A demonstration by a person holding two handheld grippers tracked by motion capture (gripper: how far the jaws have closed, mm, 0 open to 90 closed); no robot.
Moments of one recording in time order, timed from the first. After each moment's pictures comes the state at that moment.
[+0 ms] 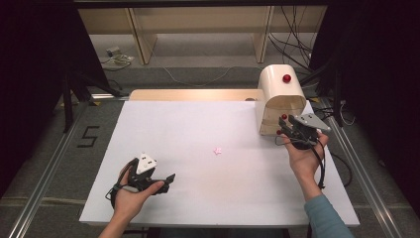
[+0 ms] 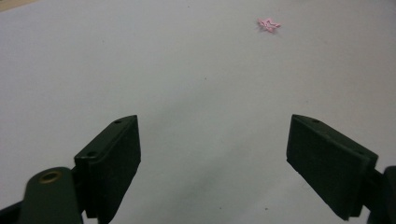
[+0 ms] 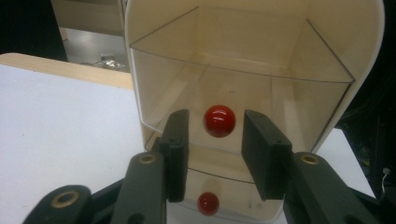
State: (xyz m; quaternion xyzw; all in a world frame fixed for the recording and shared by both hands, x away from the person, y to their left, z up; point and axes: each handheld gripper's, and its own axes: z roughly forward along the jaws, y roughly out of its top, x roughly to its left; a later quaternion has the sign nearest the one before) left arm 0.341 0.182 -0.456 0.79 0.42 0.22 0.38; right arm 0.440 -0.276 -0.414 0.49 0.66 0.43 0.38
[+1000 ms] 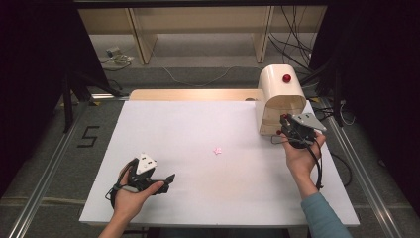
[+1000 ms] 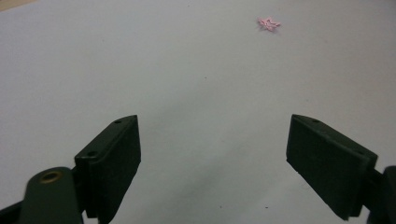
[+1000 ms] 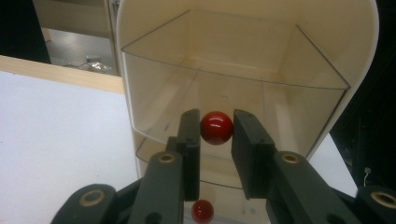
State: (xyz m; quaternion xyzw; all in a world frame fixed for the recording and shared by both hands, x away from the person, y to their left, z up) left arm 0.341 0.183 -0.456 0.80 0.42 0.22 0.38; right arm 0.443 -0.269 -0.415 0.49 0.64 0.42 0.40
